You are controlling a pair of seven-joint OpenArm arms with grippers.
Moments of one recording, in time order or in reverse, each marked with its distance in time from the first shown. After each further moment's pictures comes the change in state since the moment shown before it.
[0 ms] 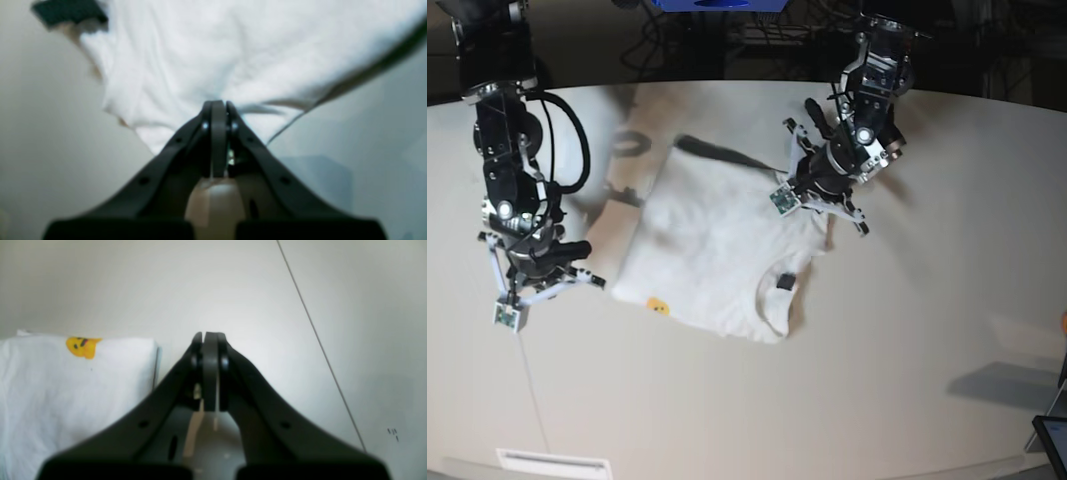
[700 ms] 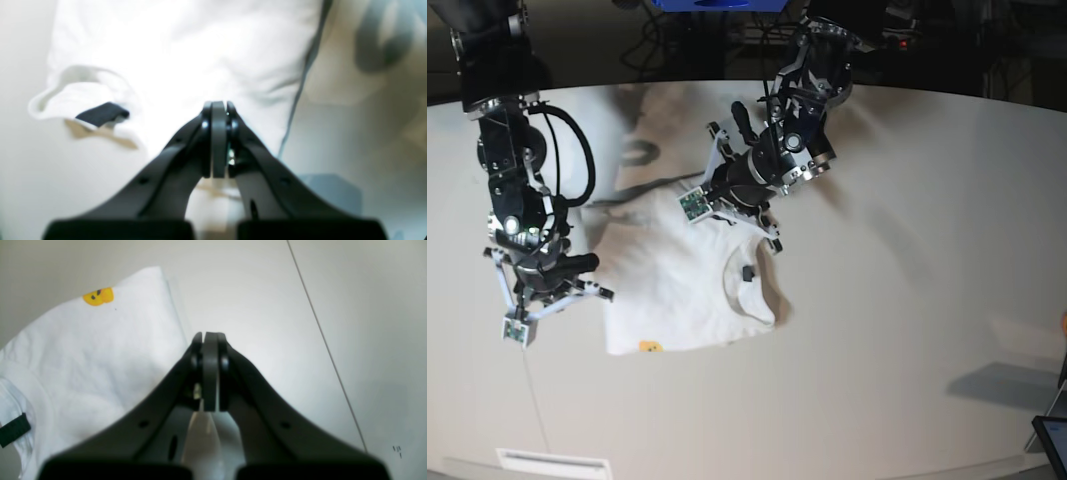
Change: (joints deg) left arm -4.8 11.9 11.0 0.5 1.3 -0.7 2.7; right arm 3.2 0.0 -1.9 -2.2 0.0 0.0 0.1
